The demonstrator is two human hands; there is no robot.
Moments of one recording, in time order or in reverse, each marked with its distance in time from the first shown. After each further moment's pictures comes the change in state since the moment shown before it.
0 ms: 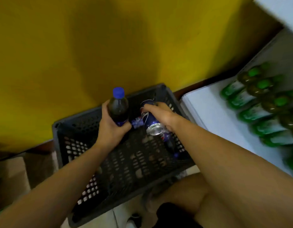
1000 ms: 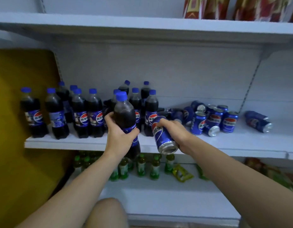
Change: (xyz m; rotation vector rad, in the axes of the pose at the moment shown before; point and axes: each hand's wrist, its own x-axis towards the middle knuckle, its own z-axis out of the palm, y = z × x) left_hand -0.232 0.459 0.240 -0.434 -0.859 0.595; right_hand -0.560 0.077 -0.242 0.641 1.190 -0.309
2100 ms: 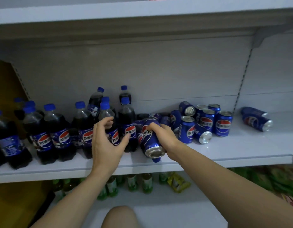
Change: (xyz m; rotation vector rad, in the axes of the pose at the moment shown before) left_hand 0.055 -0.043 0.086 0.343 0.093 0.316; right_hand 0.102 0.022 -0.061 0.189 0.016 -0.006
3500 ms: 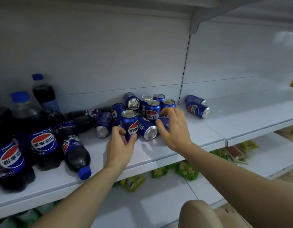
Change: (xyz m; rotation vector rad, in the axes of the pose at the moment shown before) left_hand -0.039 0.037 0.249 -0.120 -0.478 -0.312; right_hand 0.022 0.032 -0.238 -1.055 0.641 -0.674
